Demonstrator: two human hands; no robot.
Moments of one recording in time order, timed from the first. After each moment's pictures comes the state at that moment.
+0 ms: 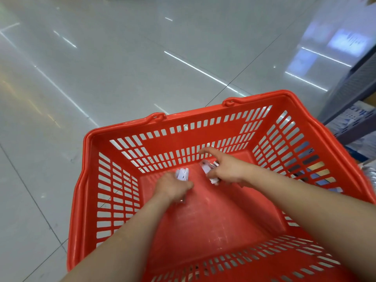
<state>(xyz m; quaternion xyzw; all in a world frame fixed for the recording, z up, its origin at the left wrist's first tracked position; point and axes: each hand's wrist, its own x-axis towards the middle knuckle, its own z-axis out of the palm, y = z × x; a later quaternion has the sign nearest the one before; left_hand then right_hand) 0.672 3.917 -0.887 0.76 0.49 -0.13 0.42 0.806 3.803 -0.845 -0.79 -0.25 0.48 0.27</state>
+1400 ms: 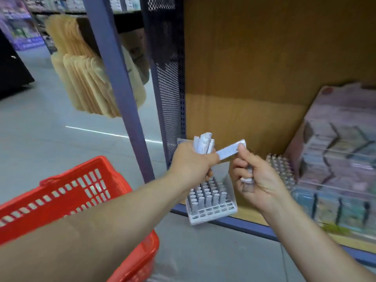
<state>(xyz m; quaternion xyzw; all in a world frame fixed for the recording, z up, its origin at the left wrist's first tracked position) 0.866 3.548 -0.658 0.76 0.09 0.00 0.64 0.880 3.406 -0.679 -0.36 0.09 0.19 0.91</state>
